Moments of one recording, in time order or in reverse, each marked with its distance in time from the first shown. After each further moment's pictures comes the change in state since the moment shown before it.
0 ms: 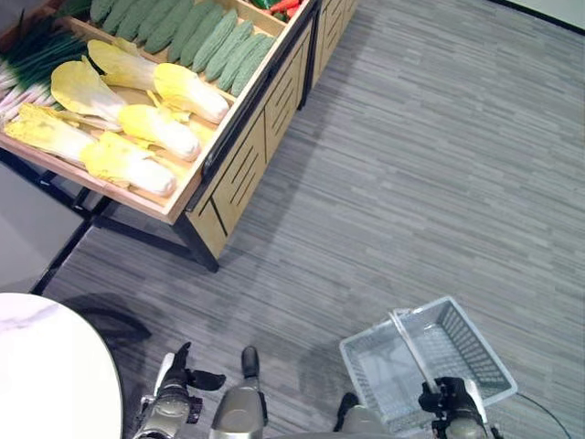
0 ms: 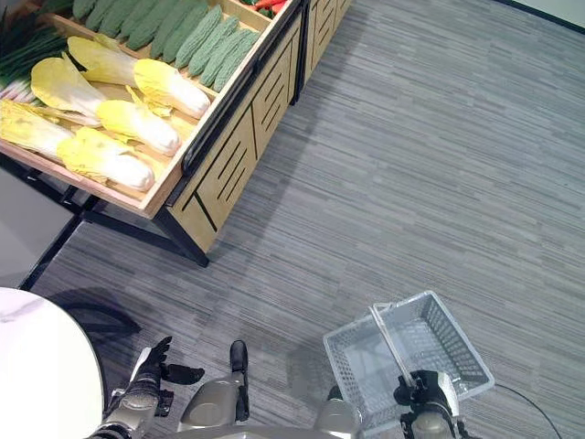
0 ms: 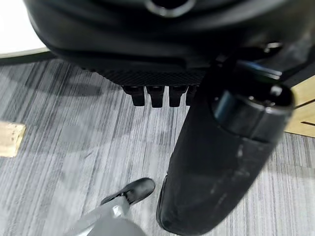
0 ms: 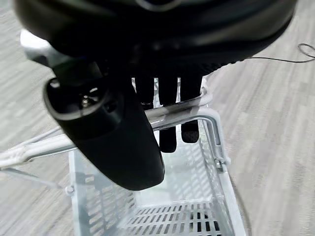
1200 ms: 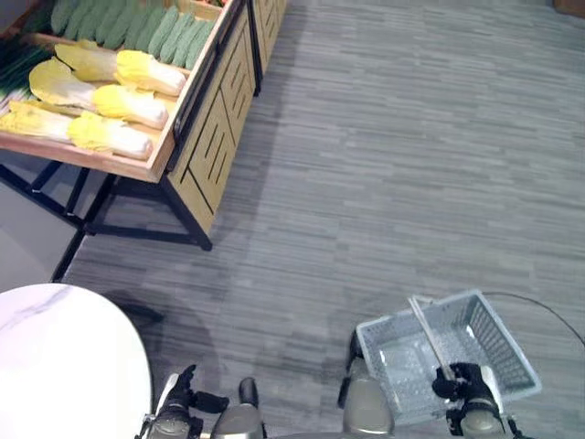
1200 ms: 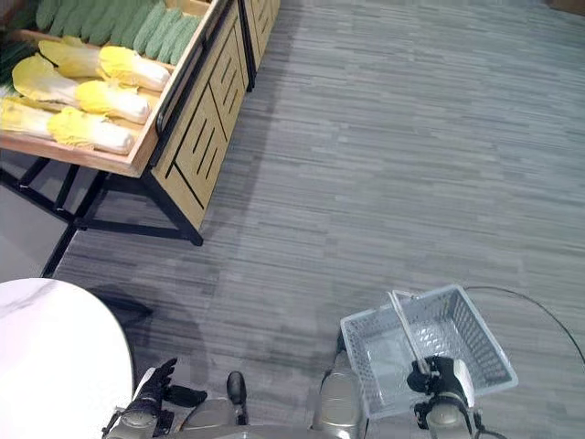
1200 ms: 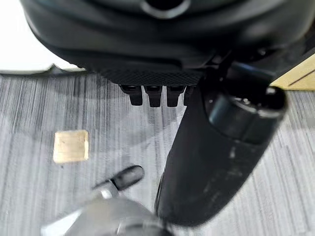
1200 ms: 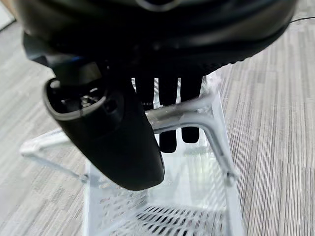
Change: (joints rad) left arm 0.090 -0.085 0.010 0.057 0.035 -0.005 -0.056; right arm 0.073 -0.095 -0.067 -0.071 -0.008 0.021 0.012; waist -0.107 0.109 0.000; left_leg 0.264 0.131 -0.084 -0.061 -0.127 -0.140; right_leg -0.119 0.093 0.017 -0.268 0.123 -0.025
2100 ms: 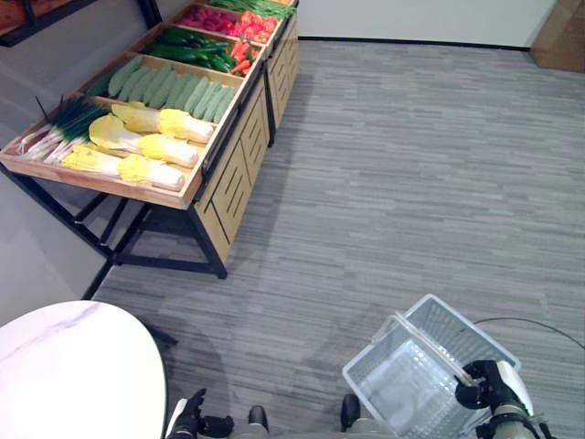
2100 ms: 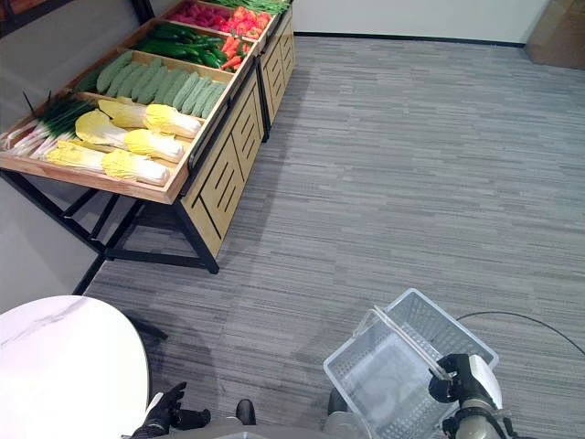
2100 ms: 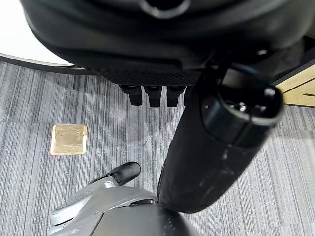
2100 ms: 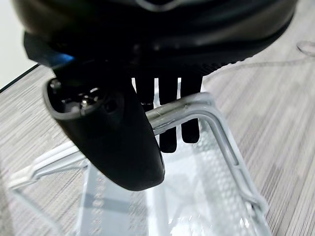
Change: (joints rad) left arm 0.074 -0.004 0.038 -0.039 0.019 -0.025 -0.031; right arm 0.148 -0.068 0.009 -0.266 -0.126 -0.035 0.046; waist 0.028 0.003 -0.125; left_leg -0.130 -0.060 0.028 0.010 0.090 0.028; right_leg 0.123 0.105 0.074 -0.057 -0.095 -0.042
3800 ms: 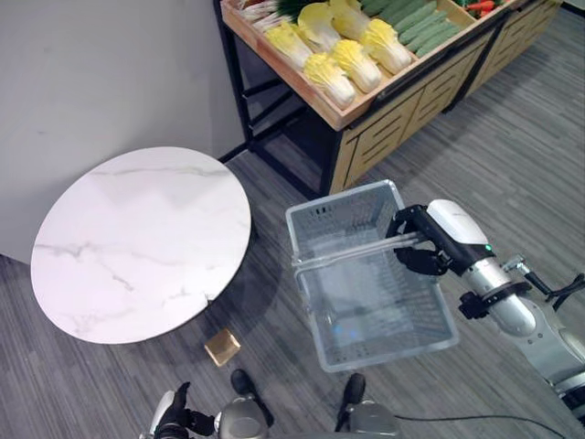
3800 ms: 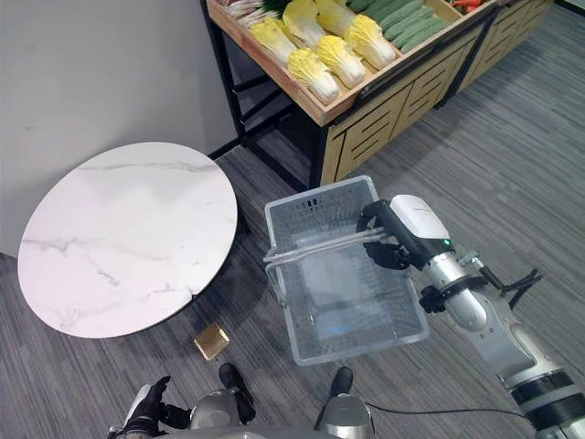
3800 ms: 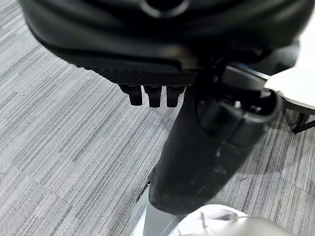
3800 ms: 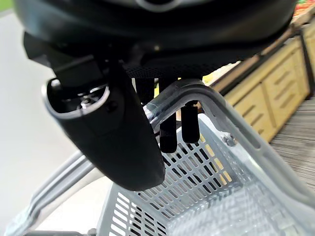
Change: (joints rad) left arm -0.042 0.046 -0.006 0.043 0.079 0.031 0.105; right arm -0.204 -0.466 0.184 -0.851 -0.074 -0.134 0.149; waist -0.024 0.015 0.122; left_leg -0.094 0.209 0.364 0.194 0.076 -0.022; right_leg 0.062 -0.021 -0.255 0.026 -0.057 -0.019
